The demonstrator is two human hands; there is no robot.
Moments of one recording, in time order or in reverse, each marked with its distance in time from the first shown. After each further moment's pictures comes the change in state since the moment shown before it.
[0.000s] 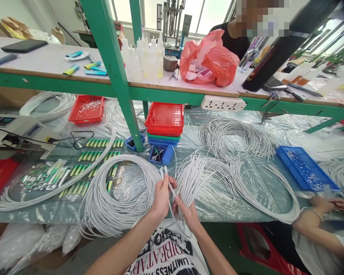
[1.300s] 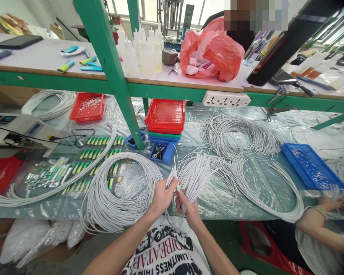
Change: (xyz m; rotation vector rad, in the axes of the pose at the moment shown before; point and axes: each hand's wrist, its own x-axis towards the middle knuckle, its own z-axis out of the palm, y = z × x) left_hand 0.002 0.002 -0.013 0.489 -0.178 0.129; right_hand 0.005 0.011 -0.006 0.179 0.025 -0.052
